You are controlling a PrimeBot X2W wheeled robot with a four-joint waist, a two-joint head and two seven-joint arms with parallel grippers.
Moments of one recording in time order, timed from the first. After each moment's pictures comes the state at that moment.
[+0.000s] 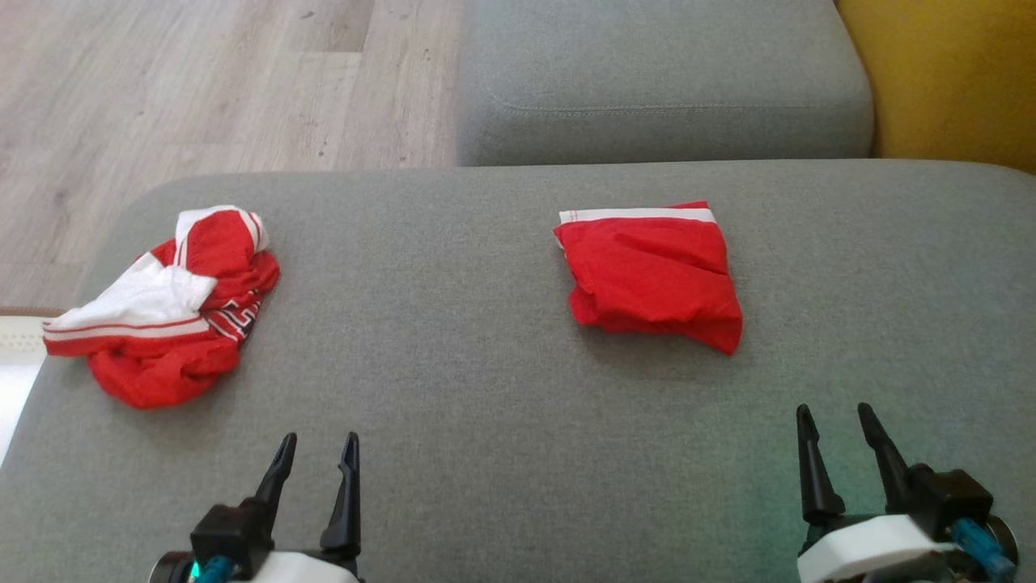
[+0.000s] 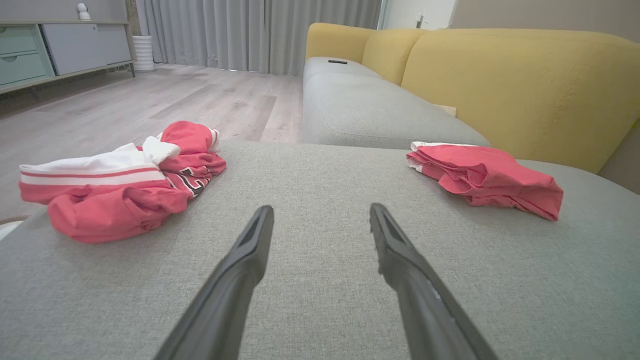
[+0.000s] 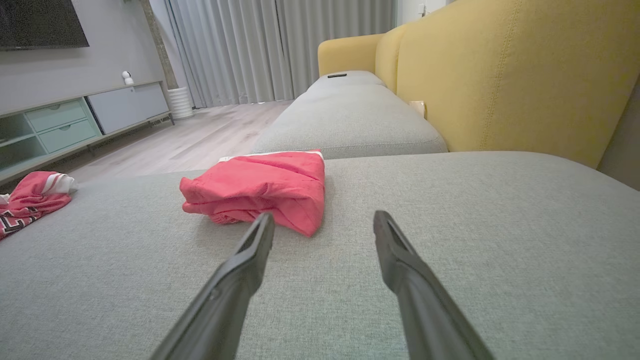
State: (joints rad) left arm 0.17 0.05 -0.17 0.16 -0.15 -0.01 -0.25; right arm 0.07 -0.04 -0.02 0.33 0.11 0.13 -0.25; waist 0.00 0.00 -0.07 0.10
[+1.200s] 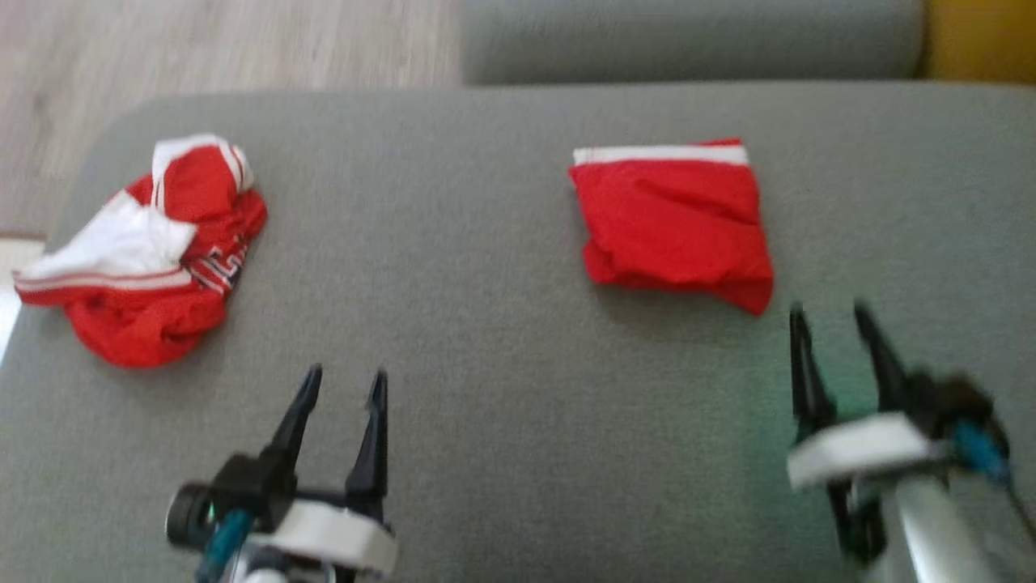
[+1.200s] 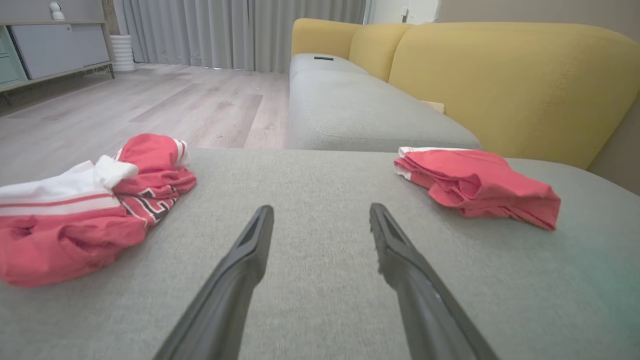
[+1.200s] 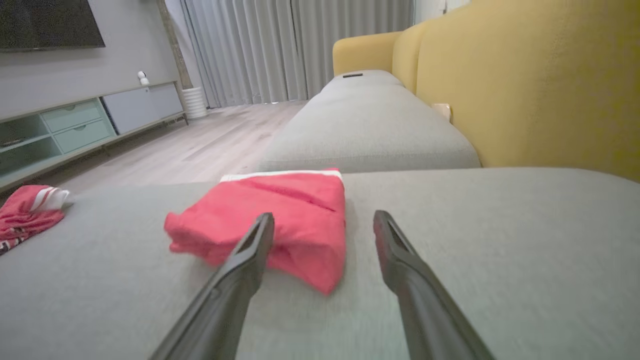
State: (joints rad) left arm 0.11 0.05 -0.22 0.08 -0.13 0.01 -0.25; right arm -0.07 -0.05 0.00 0.34 0.11 0.13 -0.25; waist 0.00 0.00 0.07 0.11
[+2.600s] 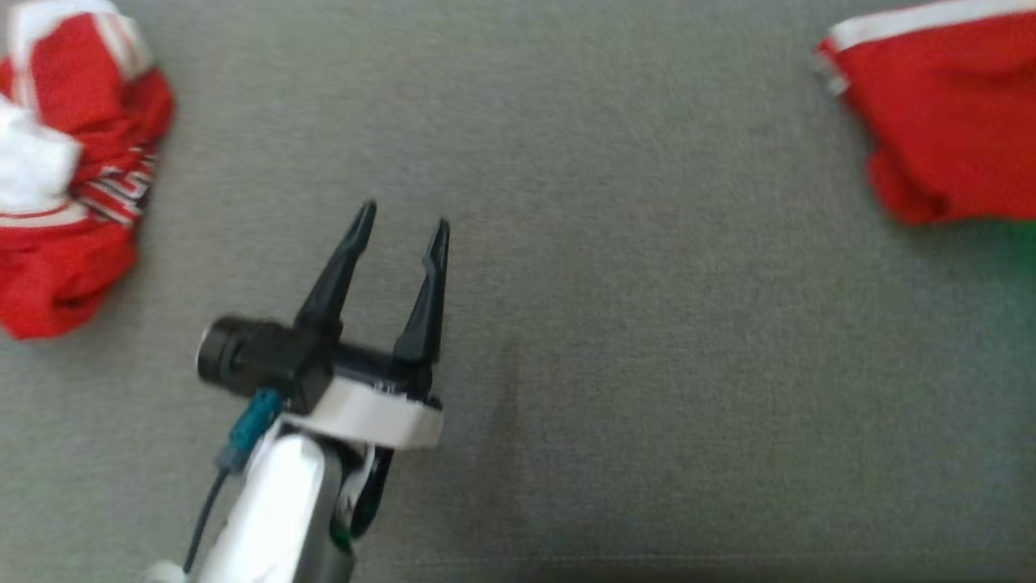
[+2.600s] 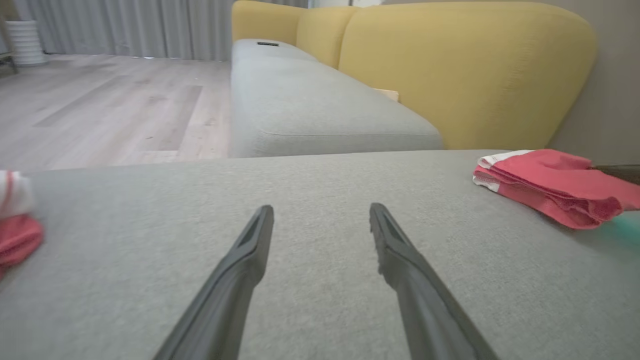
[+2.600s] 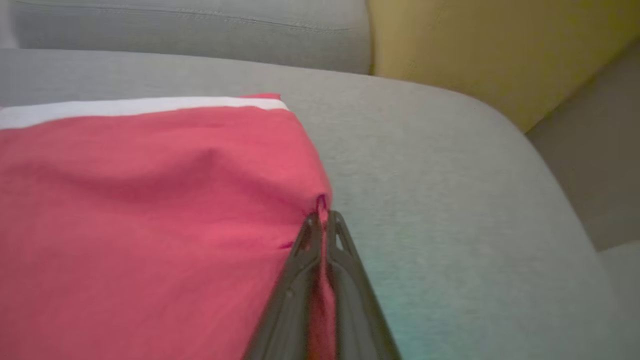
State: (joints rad) left arm -0.19 0.05 -0.34 0.03 -0.13 0.00 -0.26; right arm -0.69 -0.58 0.14 0.73 0.38 0.13 0.17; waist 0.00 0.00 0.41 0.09
